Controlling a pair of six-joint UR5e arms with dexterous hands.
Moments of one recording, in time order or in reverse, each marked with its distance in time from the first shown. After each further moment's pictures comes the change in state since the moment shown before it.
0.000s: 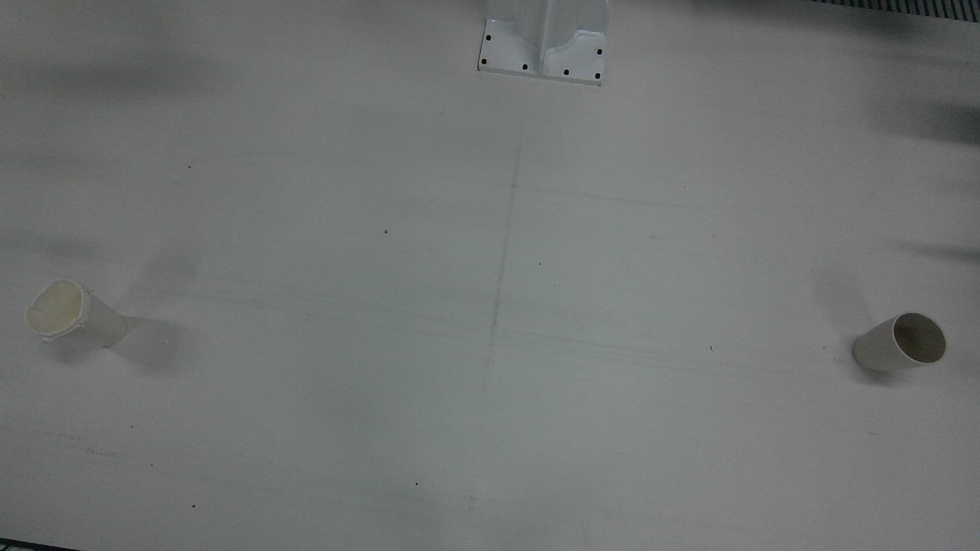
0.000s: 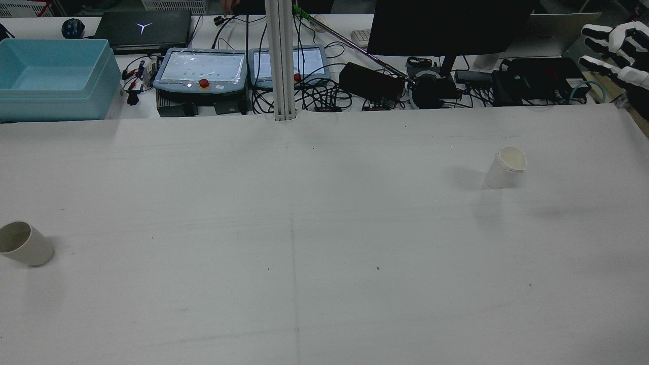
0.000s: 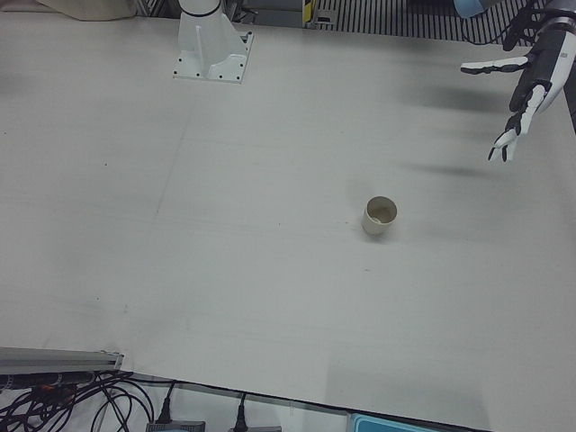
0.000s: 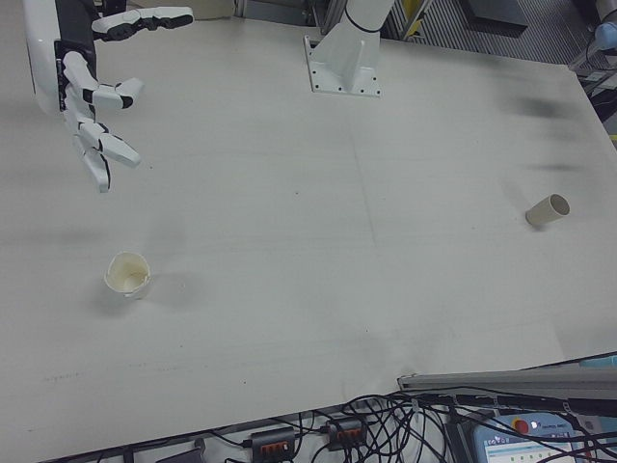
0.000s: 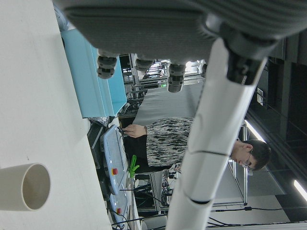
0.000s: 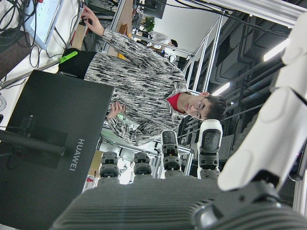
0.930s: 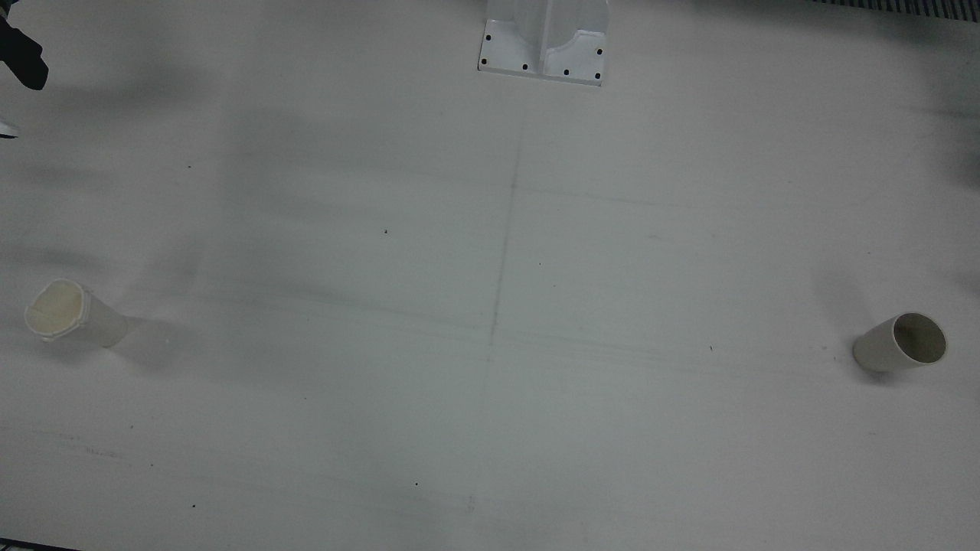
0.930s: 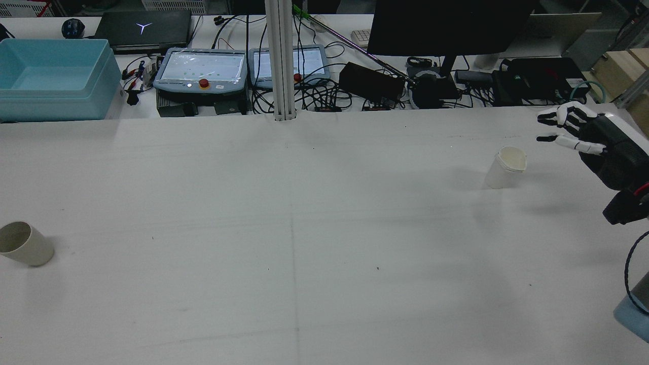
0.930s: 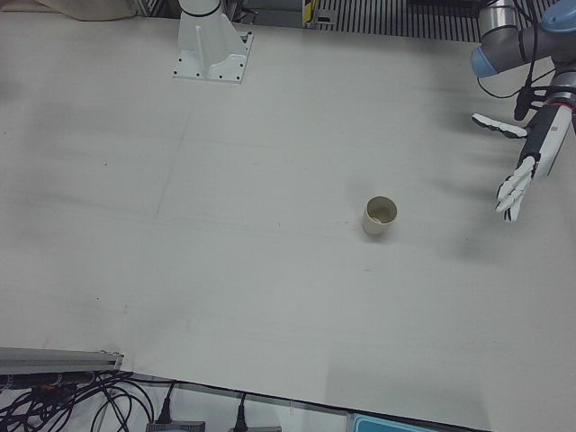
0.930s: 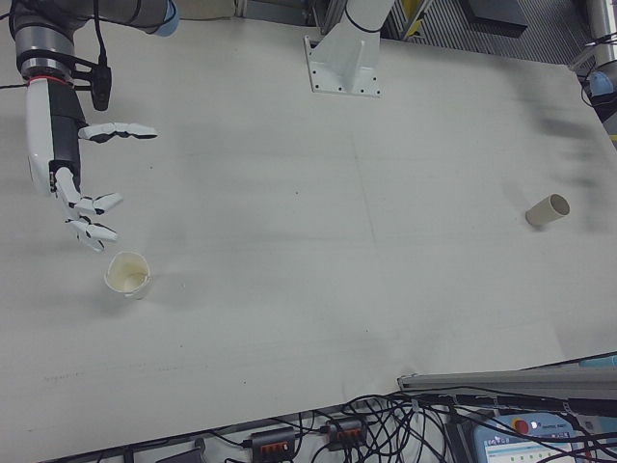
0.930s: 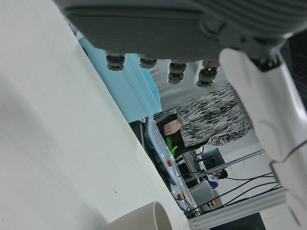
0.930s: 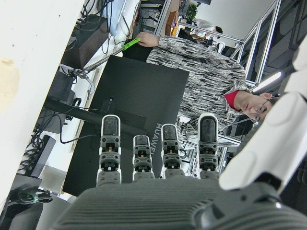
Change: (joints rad) left arm 0.103 -0.278 0.509 -0.278 0.006 0.322; right arm -0.192 -0.018 -0.319 0.188 0.106 0.000
